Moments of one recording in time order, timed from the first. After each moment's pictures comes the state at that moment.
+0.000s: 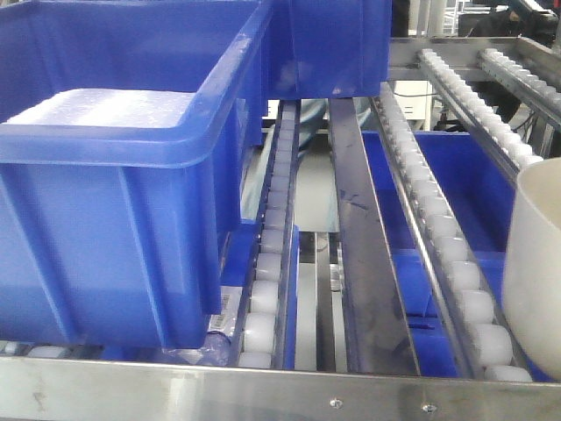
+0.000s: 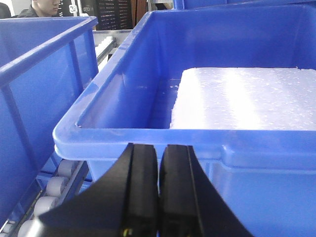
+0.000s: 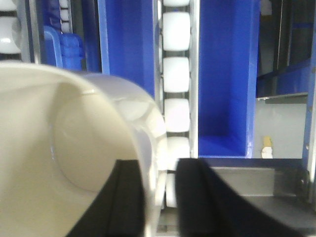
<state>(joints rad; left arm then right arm) -0.02 -0.01 0.01 -0.07 0.08 0.10 -0.15 1.22 -0.78 0.13 0.78 -0.07</state>
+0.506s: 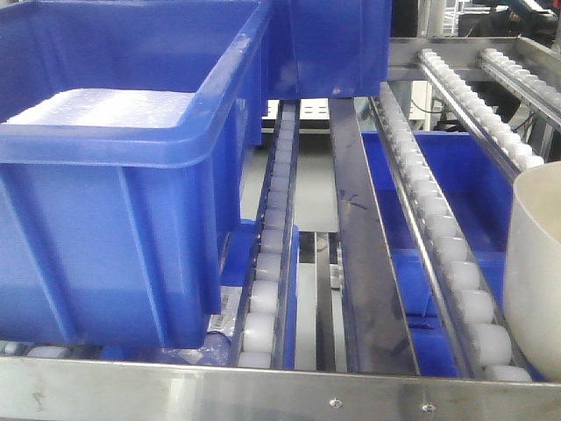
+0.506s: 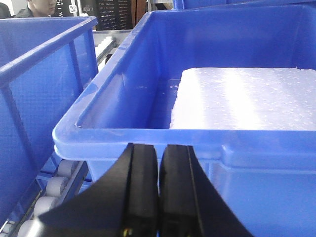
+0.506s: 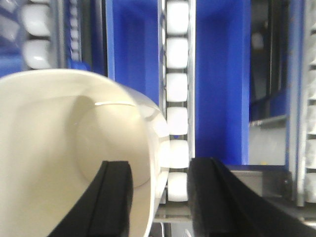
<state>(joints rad) -0.02 -0.01 0.01 -0.07 0.08 0.10 -0.15 1.02 -0.78 0.13 0.83 -0.07</state>
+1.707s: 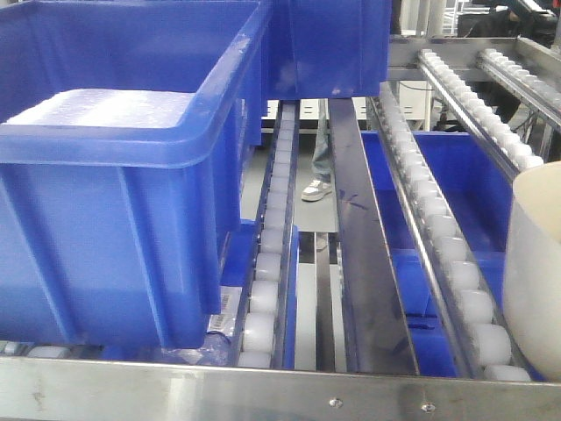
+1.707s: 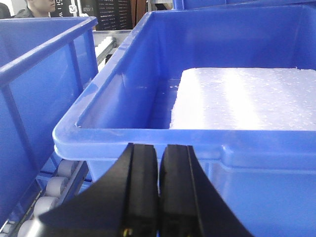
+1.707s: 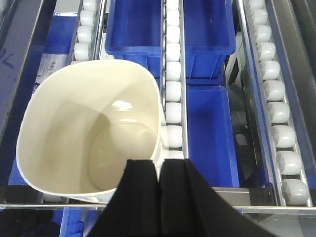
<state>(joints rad) -0.02 -0.01 0.01 -0.07 0.08 0.10 -0.15 0.32 -0.47 0.13 0.78 -0.07</state>
